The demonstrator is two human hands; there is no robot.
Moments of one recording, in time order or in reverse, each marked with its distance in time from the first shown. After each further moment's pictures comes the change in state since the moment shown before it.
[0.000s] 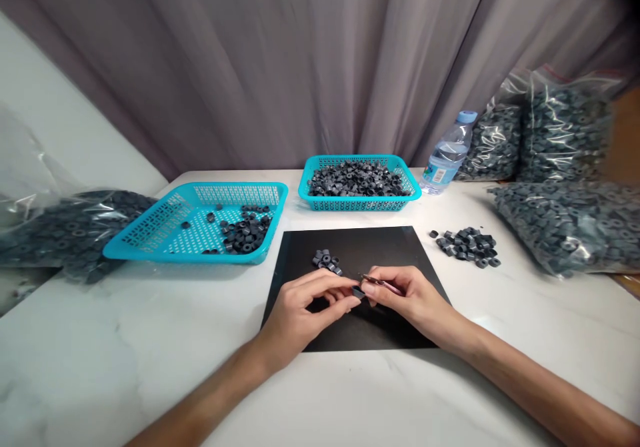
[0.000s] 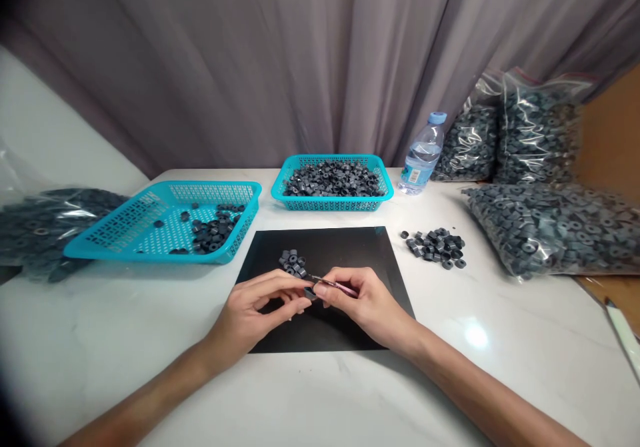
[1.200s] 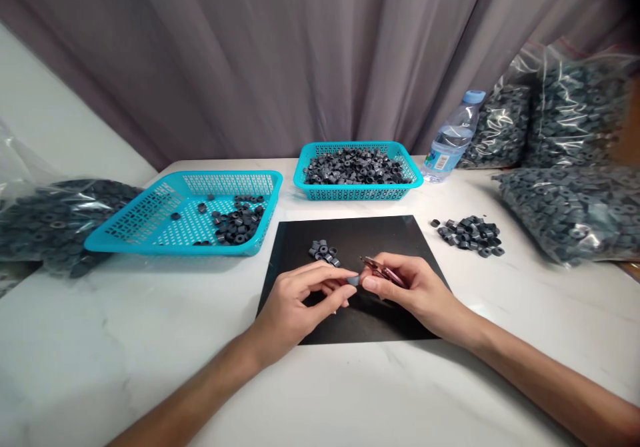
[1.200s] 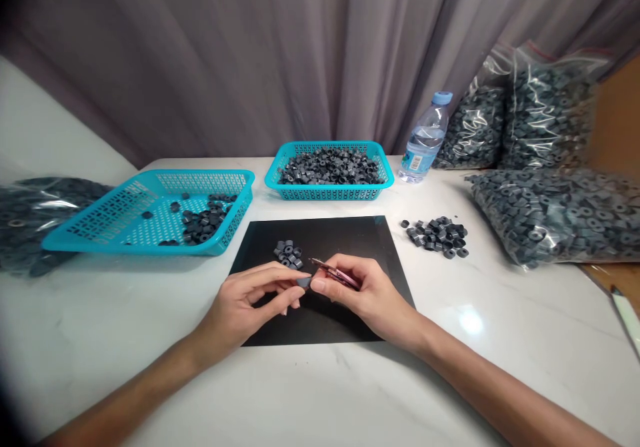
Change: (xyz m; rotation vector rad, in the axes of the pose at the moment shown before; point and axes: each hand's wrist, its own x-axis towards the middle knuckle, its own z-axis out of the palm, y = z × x) left_hand 0.000 -0.004 0.002 -0.112 -0.048 -0.056; right_hand -0.004 0.009 -0.007 0.068 0.012 -0.004
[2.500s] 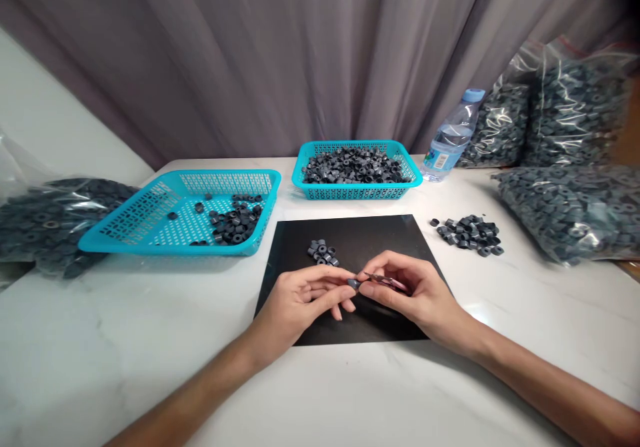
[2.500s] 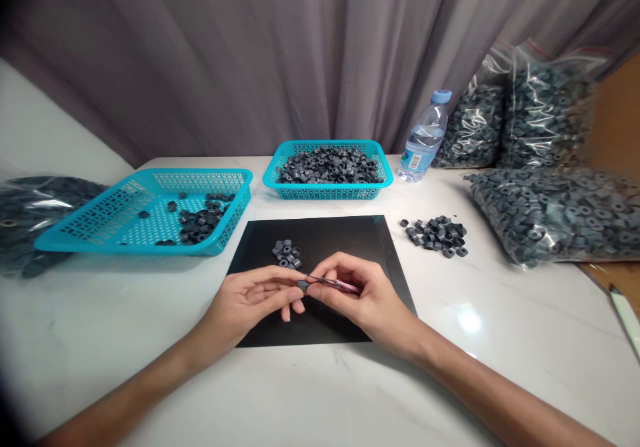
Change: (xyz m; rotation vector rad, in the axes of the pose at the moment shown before) left_hand 0.004 0.009 0.003 -0.347 -0.017 -0.323; right_hand -0.006 -0.003 0.009 -0.028 0.081 -0.028
